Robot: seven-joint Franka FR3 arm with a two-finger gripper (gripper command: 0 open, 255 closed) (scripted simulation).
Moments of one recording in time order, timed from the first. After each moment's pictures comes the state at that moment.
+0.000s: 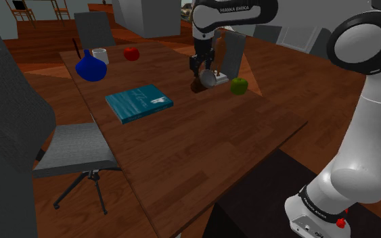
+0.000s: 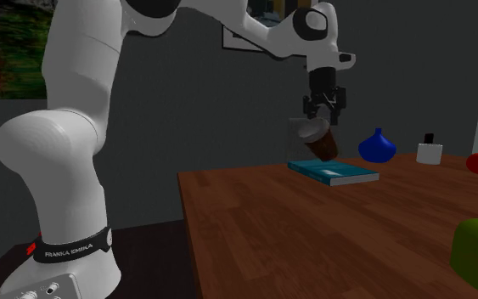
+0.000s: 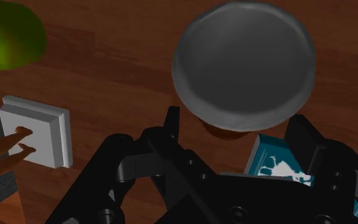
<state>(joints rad) 0.01 0.30 0.10 -1.47 -0.15 1.75 0.02</state>
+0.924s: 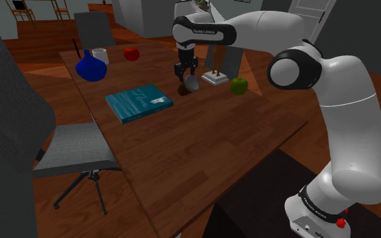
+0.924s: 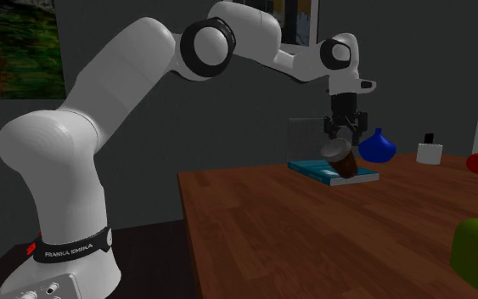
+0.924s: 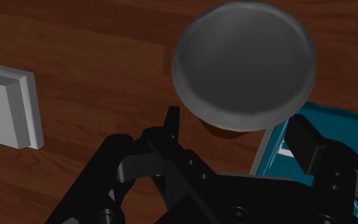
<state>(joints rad) 0.04 0.73 0.09 -0.97 -0.18 1.67 0.01</state>
